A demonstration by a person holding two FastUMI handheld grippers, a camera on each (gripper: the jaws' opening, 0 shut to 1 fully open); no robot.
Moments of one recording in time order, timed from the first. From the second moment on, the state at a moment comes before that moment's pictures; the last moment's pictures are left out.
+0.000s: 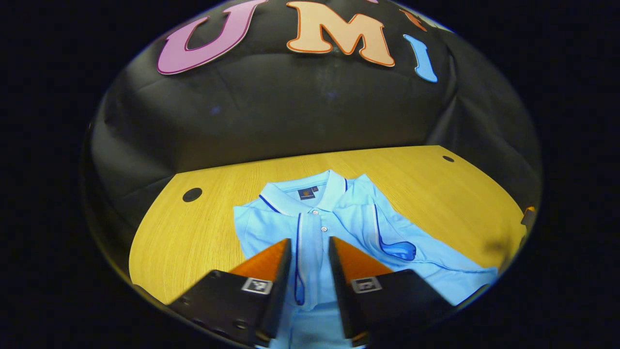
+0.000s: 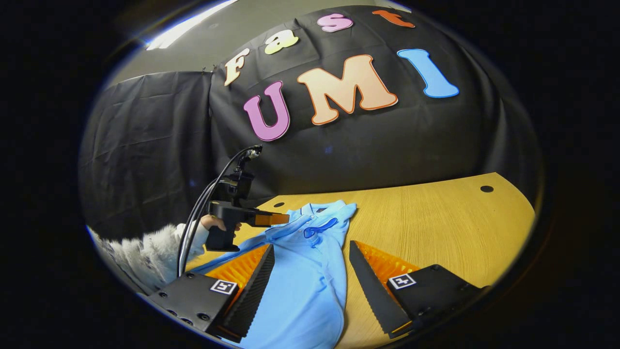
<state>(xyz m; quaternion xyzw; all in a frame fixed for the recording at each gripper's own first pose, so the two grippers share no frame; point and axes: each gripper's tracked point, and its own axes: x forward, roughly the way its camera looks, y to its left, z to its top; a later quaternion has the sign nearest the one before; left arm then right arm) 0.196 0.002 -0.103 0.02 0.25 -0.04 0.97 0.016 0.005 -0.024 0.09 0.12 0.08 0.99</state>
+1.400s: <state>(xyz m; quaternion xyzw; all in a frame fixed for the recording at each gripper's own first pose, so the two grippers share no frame) -0.171 0.019 -0.121 -0.03 0.21 0.03 0.98 -0.149 0.025 -0.124 -0.03 0.24 0.00 0.97</state>
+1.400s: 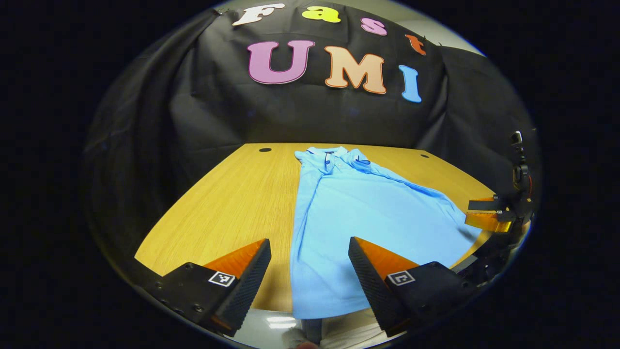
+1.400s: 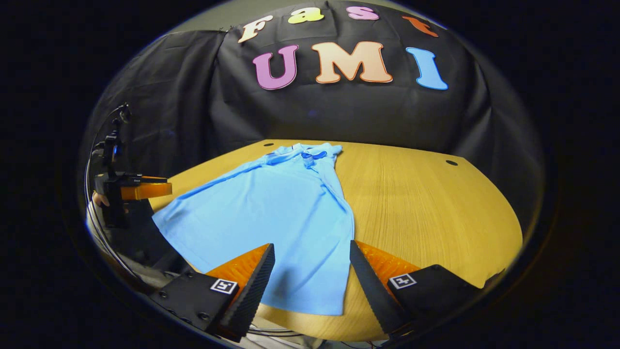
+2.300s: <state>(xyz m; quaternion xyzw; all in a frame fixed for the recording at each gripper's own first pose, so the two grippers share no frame) -0.181 -0.026 -0.168 -0.01 0.23 0.01 0.97 -0.163 0.034 -0.155 -0.02 0.25 -0.02 0.97</state>
